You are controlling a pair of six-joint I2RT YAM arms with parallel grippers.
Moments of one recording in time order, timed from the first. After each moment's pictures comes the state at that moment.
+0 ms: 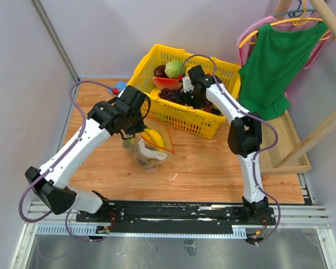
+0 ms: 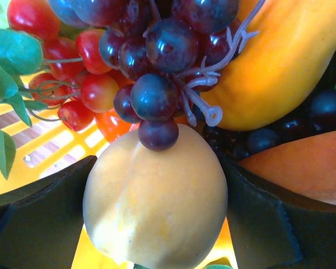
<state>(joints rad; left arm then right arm) -0.64 1.37 1.54 -1.14 -0.29 -0.82 0.42 2.27 2.13 -0.96 -0.24 -0.06</state>
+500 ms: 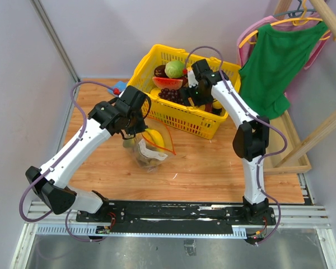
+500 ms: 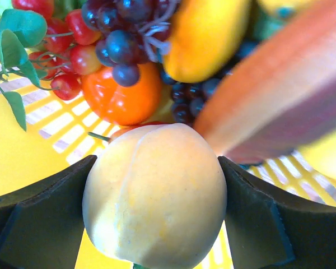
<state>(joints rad) -0.64 1.38 1.53 -1.12 -0.28 -0.82 0.42 2.19 2.15 -1.05 -0.14 -0.06</state>
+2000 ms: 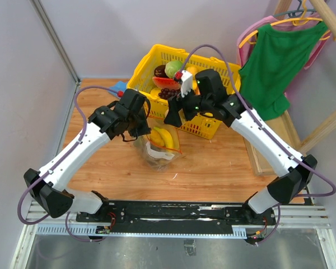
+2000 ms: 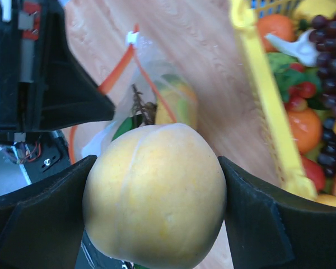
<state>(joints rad) -0.63 1.34 1.44 -0.99 -0.15 -0.80 0.66 1.53 1.69 -0.72 -0.37 0.04</state>
